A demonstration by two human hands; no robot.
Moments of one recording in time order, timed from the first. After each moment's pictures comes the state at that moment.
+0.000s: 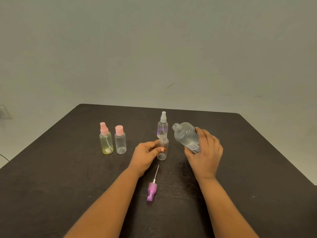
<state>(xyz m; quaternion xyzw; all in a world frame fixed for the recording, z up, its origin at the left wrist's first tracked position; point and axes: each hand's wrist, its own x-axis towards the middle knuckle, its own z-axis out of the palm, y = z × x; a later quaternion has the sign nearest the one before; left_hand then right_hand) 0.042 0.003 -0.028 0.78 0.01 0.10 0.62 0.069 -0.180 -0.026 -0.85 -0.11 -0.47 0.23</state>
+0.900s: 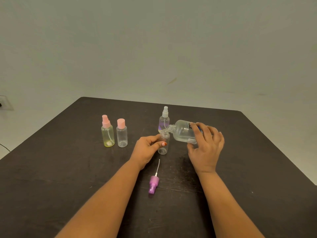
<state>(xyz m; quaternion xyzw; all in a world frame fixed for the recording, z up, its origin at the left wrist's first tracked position) 0.042 0.004 -0.029 0.78 0.01 0.10 0.62 0.075 -0.181 -0.028 -0.84 -0.14 -0.50 0.15</state>
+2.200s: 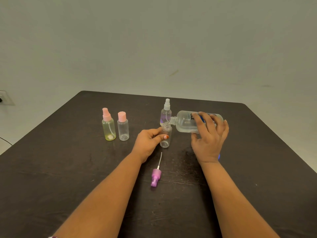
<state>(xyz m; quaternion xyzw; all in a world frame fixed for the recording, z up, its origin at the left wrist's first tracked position) 0.047 0.007 -0.035 0.76 0.01 0.09 0.64 0.085 -0.180 -0.026 -0.81 -0.14 -0.55 0.14</state>
